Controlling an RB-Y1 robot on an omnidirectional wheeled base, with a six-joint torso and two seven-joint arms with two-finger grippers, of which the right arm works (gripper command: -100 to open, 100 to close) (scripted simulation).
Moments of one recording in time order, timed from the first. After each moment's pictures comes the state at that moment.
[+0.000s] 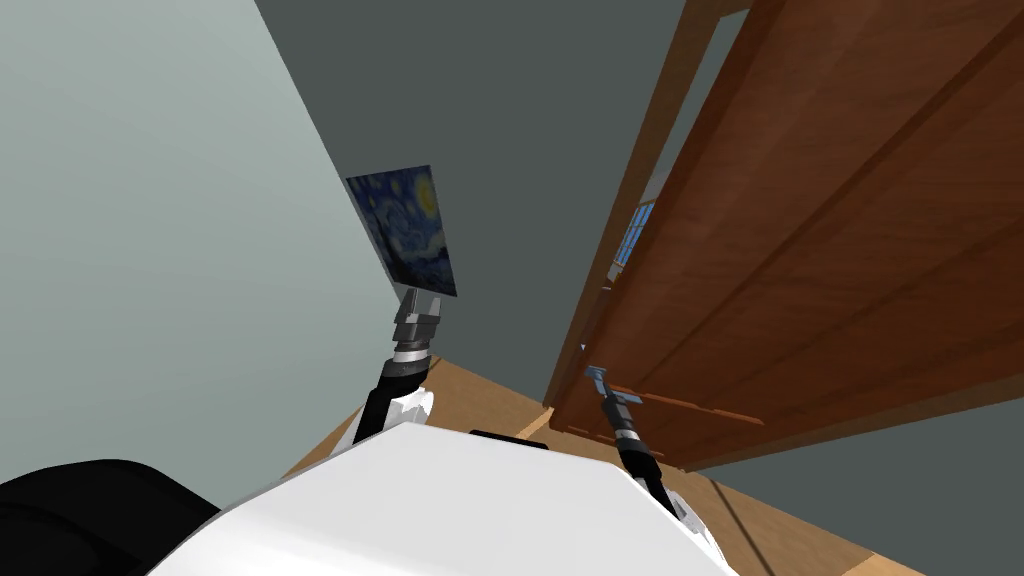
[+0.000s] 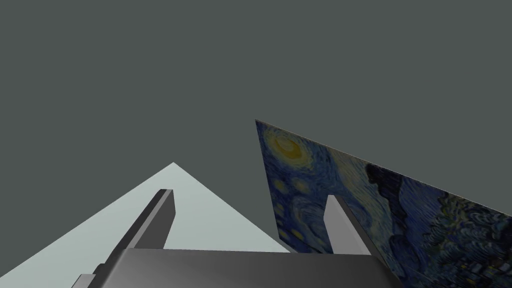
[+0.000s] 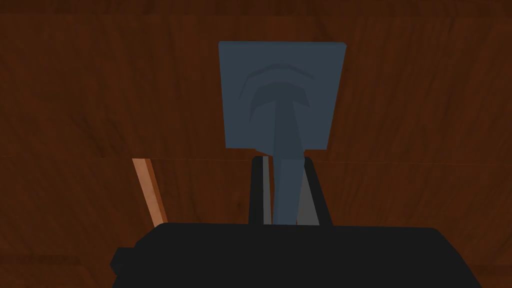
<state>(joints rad) 0.02 -0.36 -0.04 -0.59 -0.04 -0.97 -0.33</state>
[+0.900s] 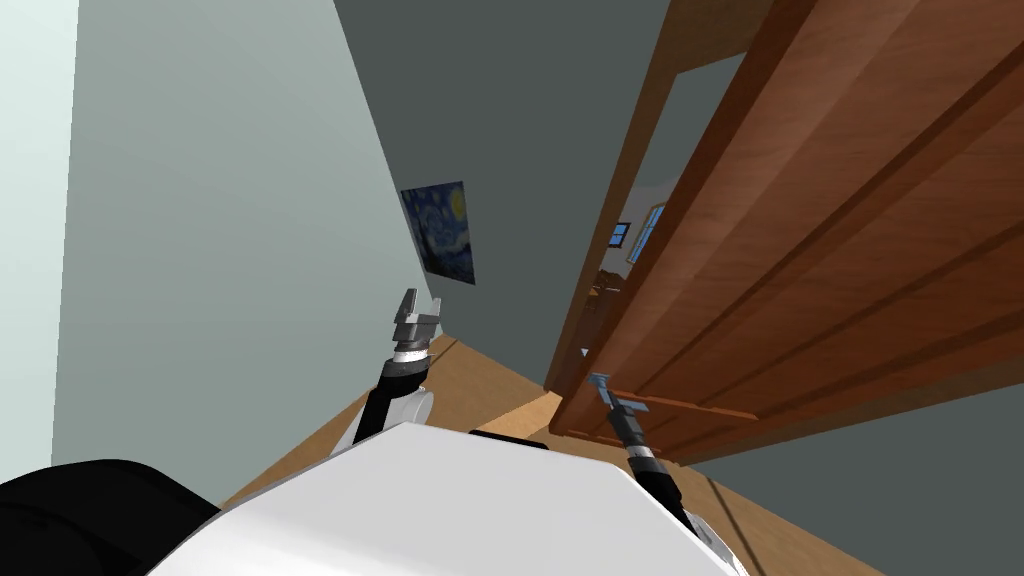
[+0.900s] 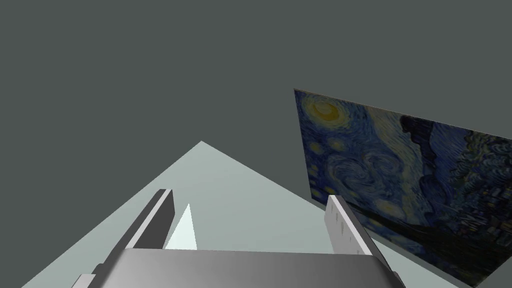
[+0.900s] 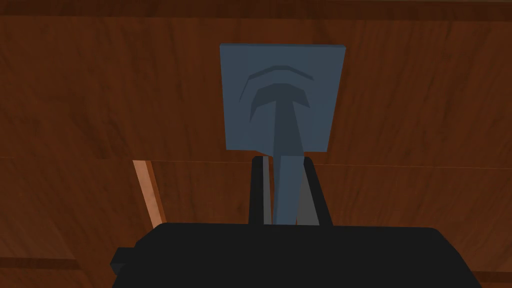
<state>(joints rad) 0.07 -0.42 0.02 -0.57 -0.01 -1.08 -0.41</state>
